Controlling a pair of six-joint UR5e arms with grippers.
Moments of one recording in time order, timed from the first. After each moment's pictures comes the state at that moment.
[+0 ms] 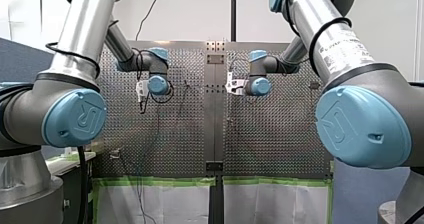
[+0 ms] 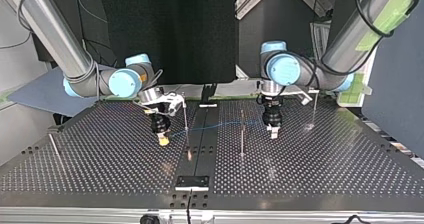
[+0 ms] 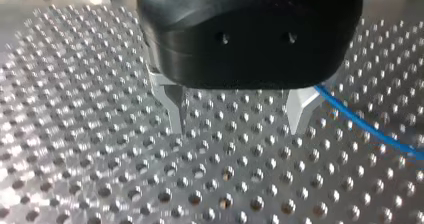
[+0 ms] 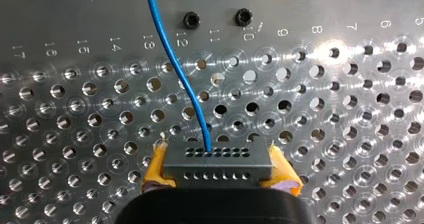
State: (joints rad) left arm -0.20 -1.89 -1.79 -2.57 -1.81 -1.65; right arm 2.07 -0.91 1.27 -0.38 1.43 1.66
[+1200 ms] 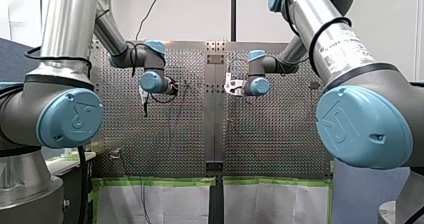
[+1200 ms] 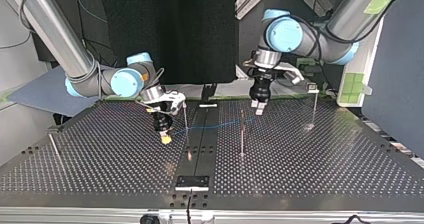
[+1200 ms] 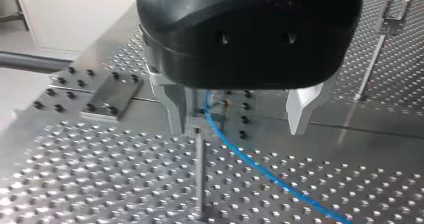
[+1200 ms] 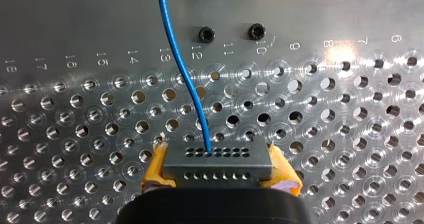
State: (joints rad) left arm -0.27 -1.72 -1.98 -2.57 -1.68 -1.72; right arm 2.08 -0.91 1.27 -0.36 1.43 1.66
